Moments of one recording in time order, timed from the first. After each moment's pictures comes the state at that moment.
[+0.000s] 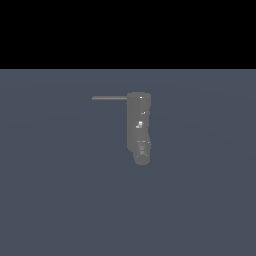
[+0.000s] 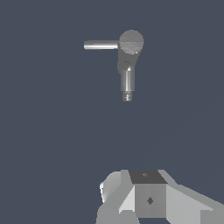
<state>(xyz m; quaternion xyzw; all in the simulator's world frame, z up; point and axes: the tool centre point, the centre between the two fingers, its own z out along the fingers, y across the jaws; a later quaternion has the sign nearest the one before) -0.252 0.000 0.487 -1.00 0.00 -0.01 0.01</state>
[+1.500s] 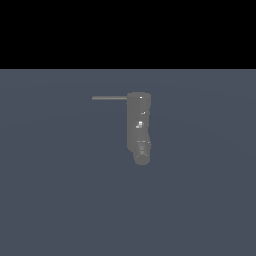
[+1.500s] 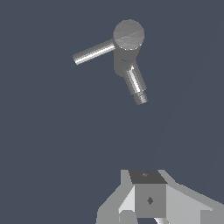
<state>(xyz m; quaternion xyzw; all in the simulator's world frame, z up) -0.200 0.069 0.418 -0.98 0.19 -0.01 0.01</state>
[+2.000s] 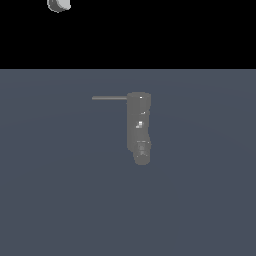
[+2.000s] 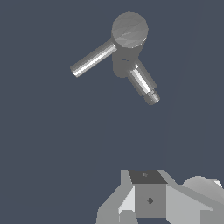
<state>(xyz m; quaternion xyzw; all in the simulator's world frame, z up) -0.158 0.098 0.379 -0.95 0.30 0.00 0.01</state>
